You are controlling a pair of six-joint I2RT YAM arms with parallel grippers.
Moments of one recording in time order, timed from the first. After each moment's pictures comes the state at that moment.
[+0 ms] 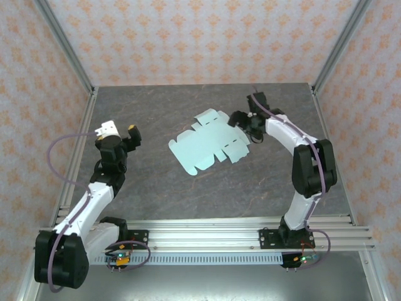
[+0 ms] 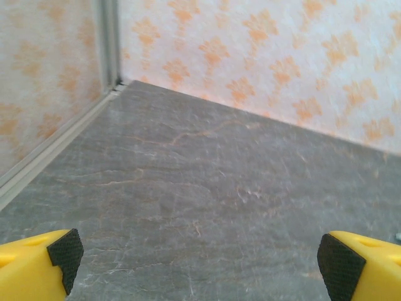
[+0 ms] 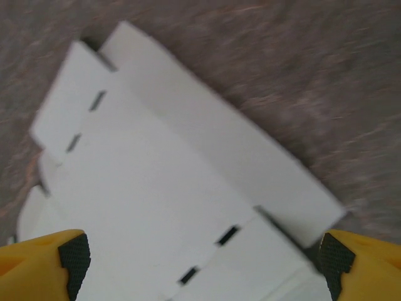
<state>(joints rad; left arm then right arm) -0.07 0.96 0.52 0.13 -0.39 -0.33 0.26 1.80 1.35 -0.57 -0.12 0.62</state>
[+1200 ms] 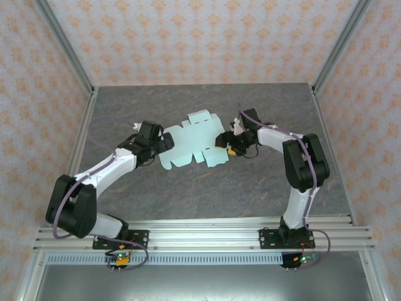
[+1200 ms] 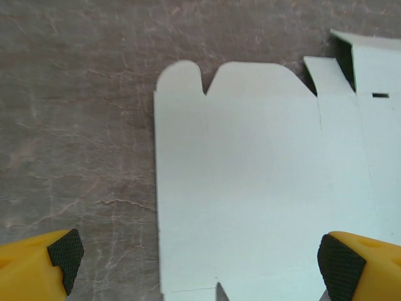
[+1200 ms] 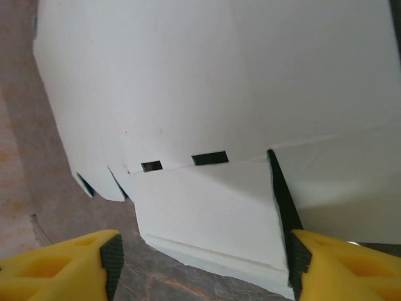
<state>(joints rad) -0.33 1.43 0.88 -0.37 -0.19 -0.70 0.31 1.89 1.18 -0.41 -0.67 0.51</state>
